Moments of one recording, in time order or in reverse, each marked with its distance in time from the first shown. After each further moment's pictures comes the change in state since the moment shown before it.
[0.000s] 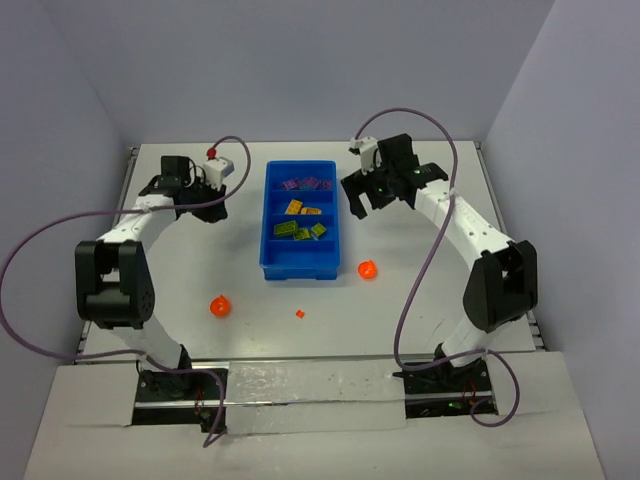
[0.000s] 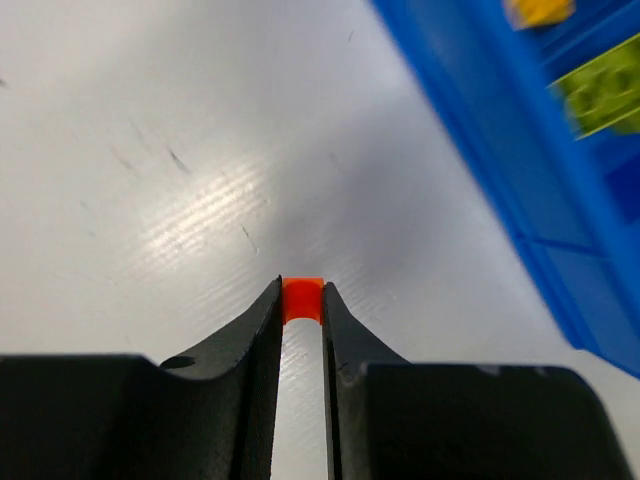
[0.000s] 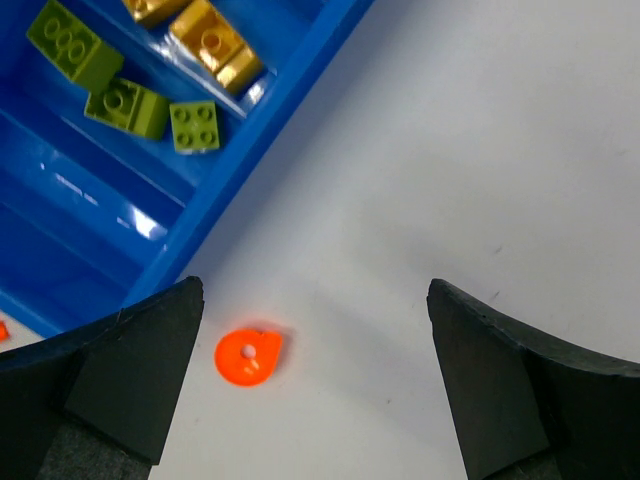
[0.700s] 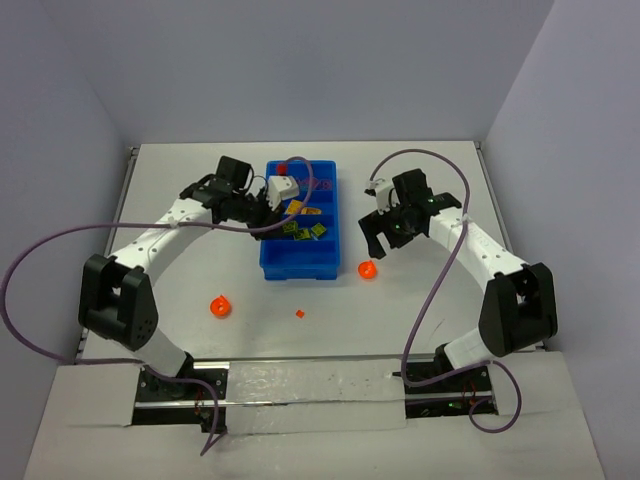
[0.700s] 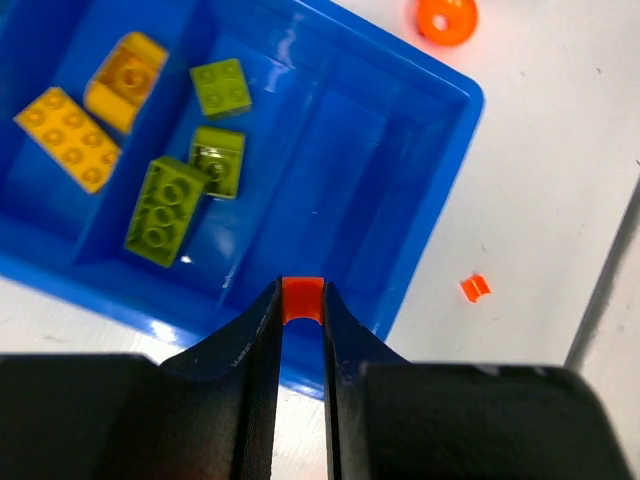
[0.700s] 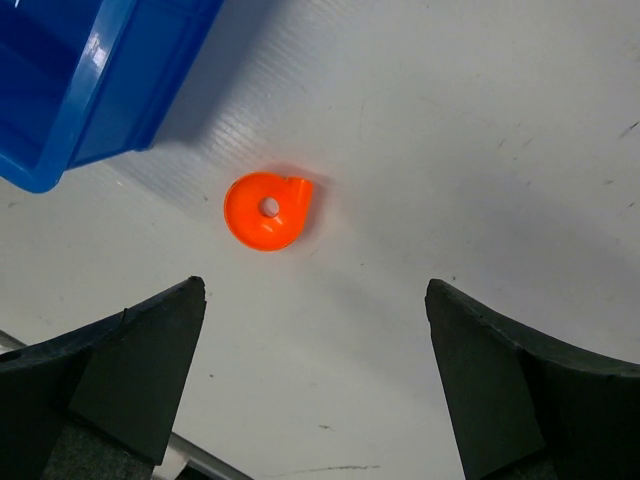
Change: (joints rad) left arm -0.365 -0.143 0.086 -0.218 0.199 0.081; right arm -0.058 -0.192 -0.343 -0.091 -0.059 -0.021
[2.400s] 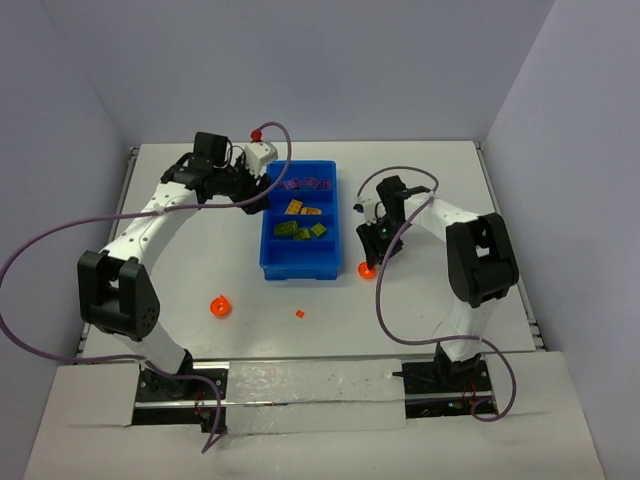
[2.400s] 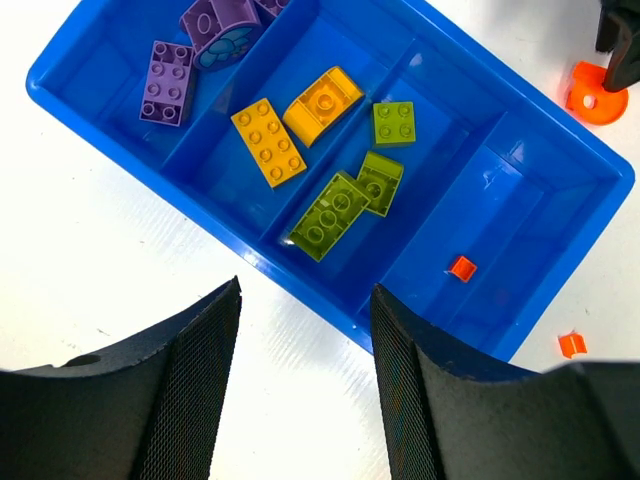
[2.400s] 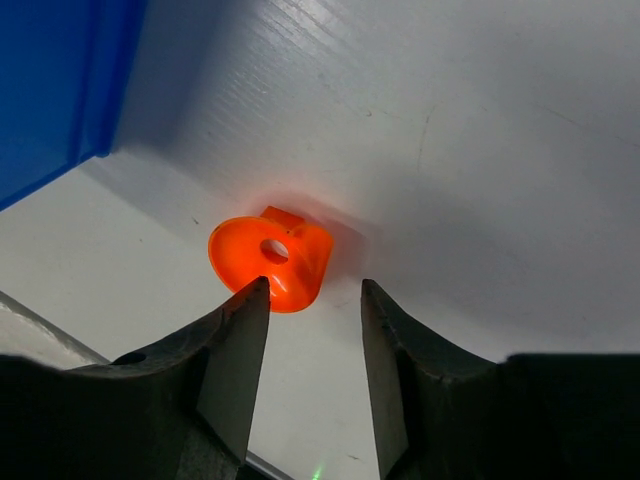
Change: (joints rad) left arm 0.113 0.056 0.155 0.035 -0.120 -0.061; right arm -0.013 0.361 0.095 -0.071 -0.127 0.001
